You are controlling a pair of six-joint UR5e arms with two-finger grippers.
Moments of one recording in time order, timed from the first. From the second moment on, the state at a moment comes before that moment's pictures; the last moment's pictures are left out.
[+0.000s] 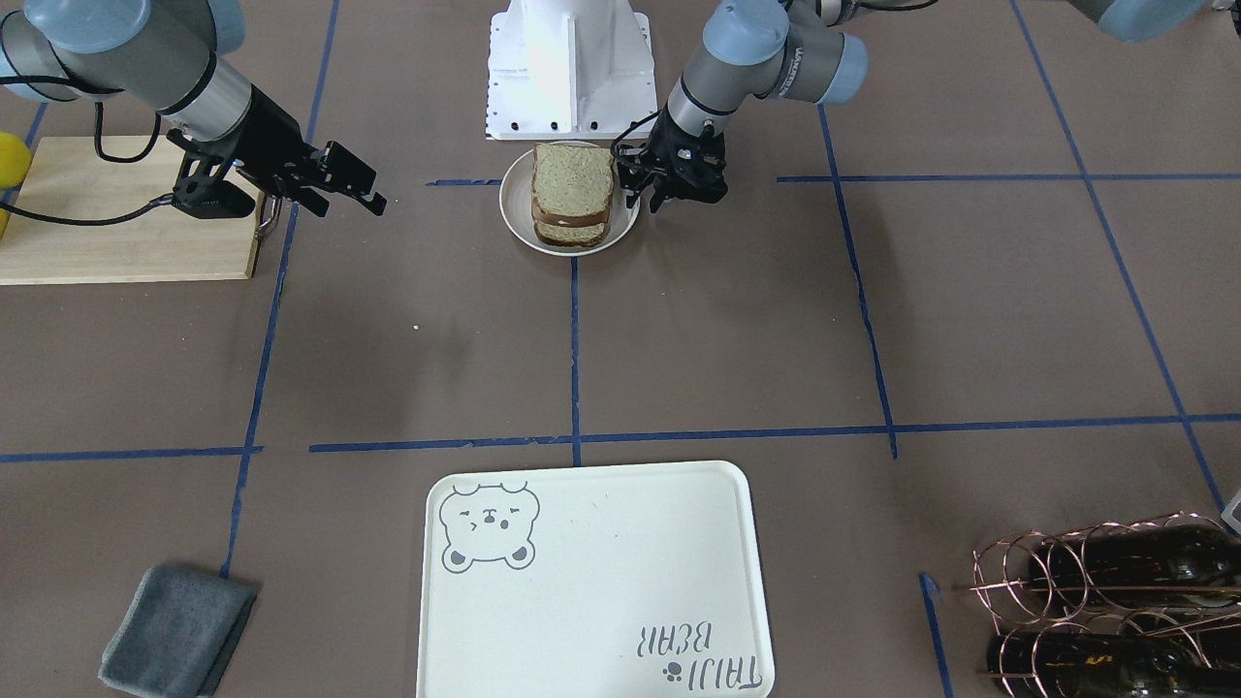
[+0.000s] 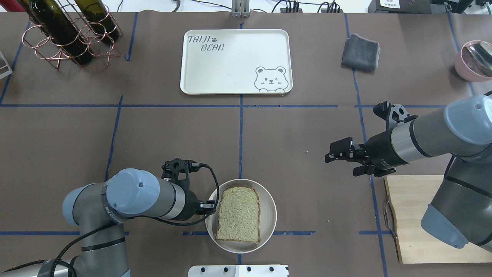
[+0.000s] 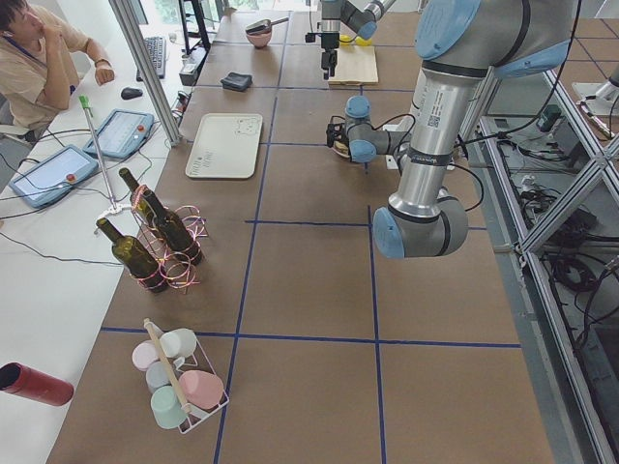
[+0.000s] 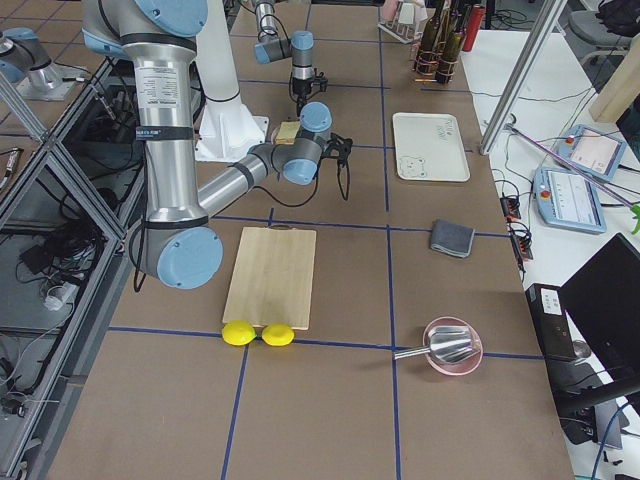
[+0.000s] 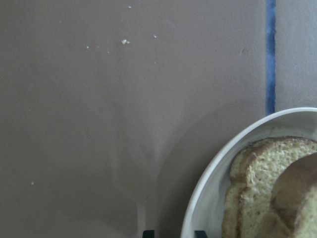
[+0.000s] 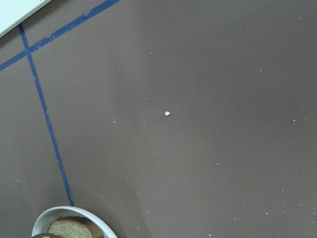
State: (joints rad) left arm -0.29 -1.97 -1.81 -2.02 -1.83 -1.41; right arm 0.66 -1.51 2.00 -0.94 2.17 1.59
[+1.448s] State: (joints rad) left arm -0.25 -1.99 -1.80 -2.02 -1.84 -1.41; right arm 0.66 -1.51 2.00 -0.94 2.16 1.59
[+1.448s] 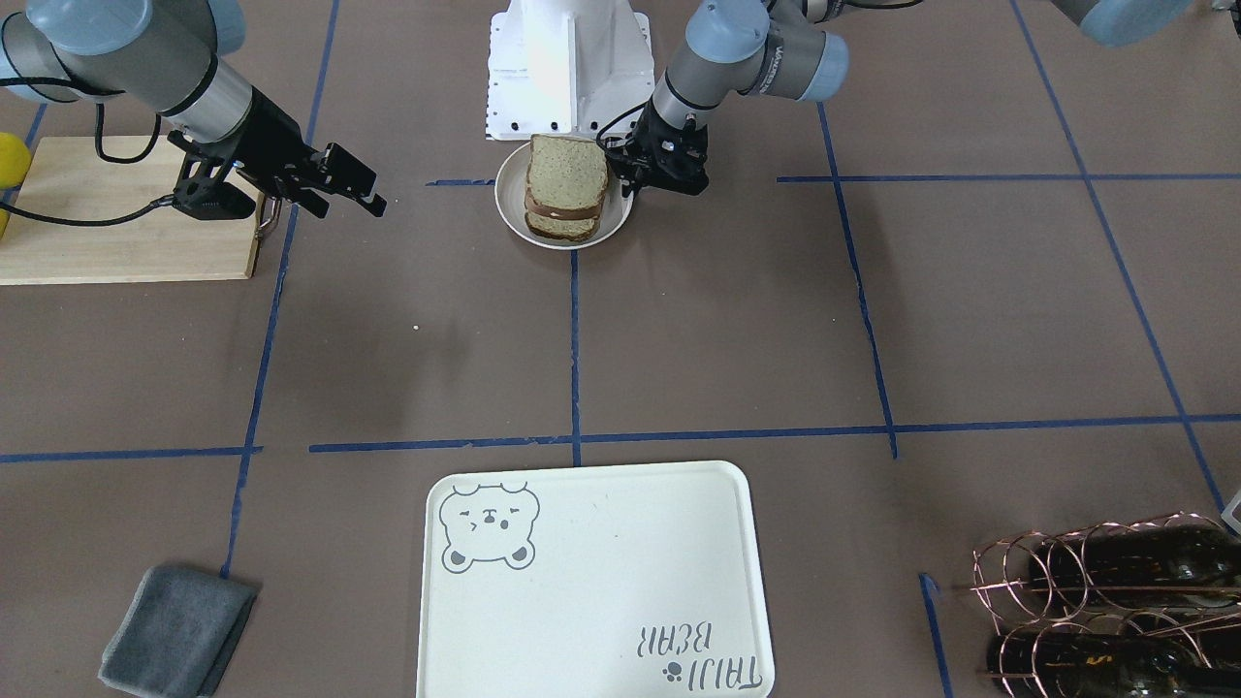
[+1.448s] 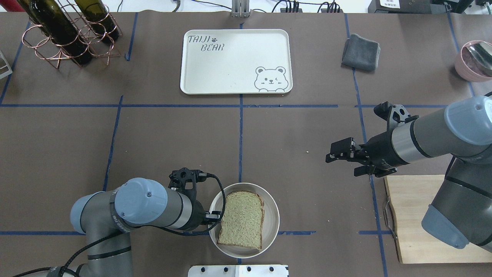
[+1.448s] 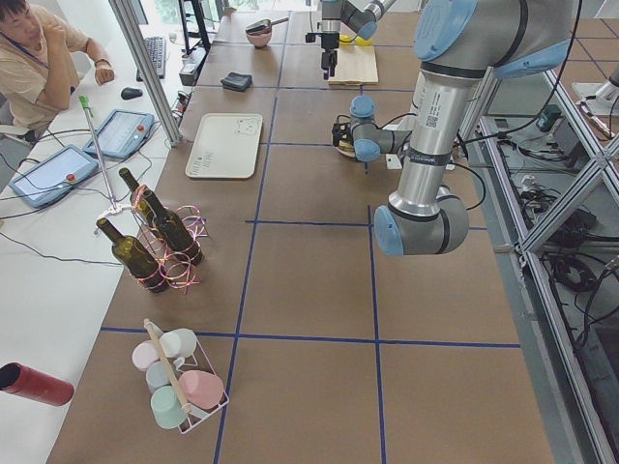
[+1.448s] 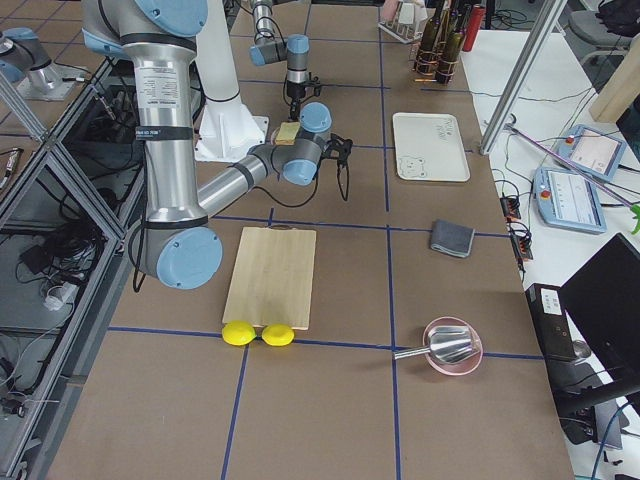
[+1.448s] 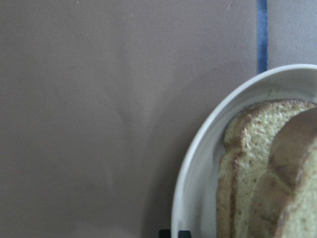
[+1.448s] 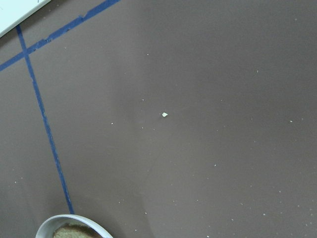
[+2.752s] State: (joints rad) left arm -0.43 -2.22 -1.61 -2.15 -1.85 -2.11; right arm 0.77 -1.78 2.12 -0.94 2.18 1.59
